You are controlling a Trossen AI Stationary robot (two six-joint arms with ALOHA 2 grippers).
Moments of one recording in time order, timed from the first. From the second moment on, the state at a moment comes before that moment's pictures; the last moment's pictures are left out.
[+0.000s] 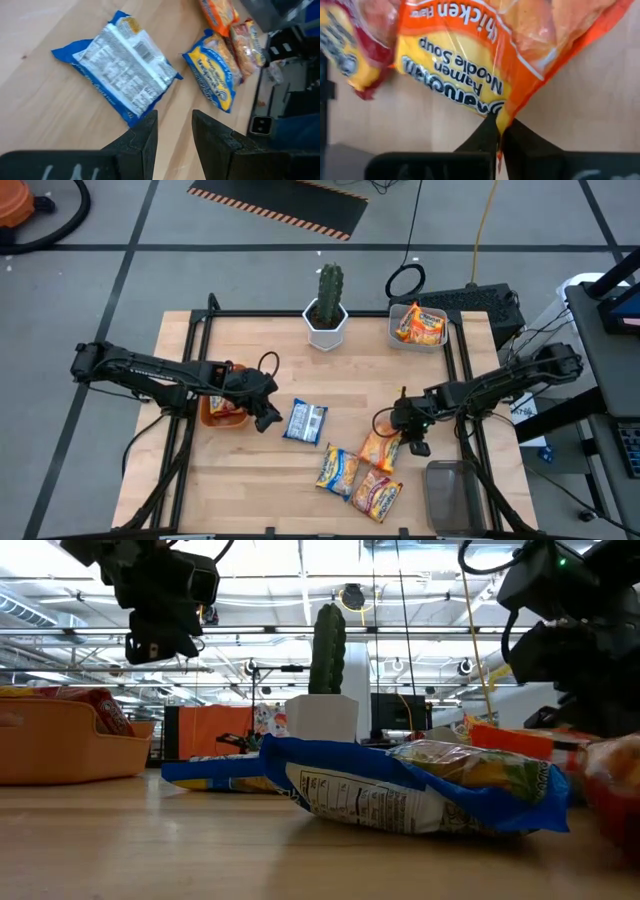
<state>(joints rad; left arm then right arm) -0.07 1.18 0.78 -0.41 0.19 -0.75 0.19 1.20 0.42 -0.33 -0.37 0.33</state>
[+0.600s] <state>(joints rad) -0.07 1.18 0.78 -0.43 0.16 -0.63 0.00 1.05 0.68 -0.46 -0.31 0.58</state>
